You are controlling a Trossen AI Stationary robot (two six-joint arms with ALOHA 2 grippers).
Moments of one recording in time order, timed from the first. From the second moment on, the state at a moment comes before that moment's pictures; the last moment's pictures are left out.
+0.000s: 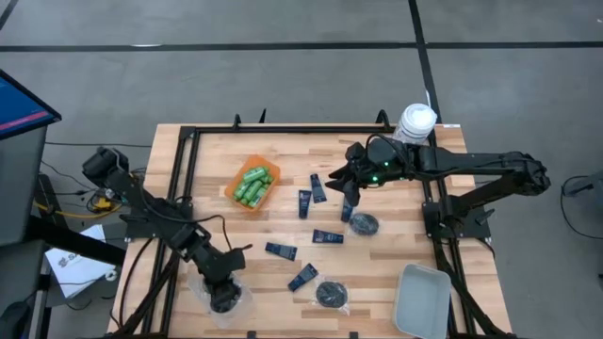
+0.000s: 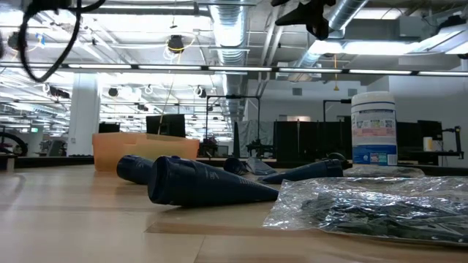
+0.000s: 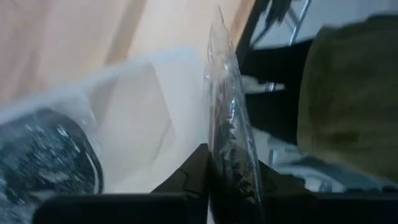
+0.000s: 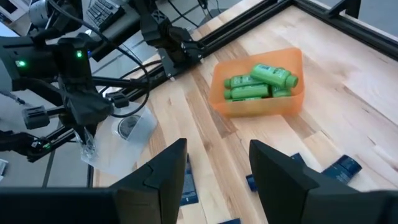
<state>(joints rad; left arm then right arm) -0.67 1.32 0.82 -0.38 0.24 -1.25 -0.05 1.25 1.15 -0.40 0.00 0.49</state>
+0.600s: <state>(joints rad) -0.67 1.35 0.82 -0.37 0.24 -1.23 -0.05 1.25 1.15 -0.40 0.00 0.47</state>
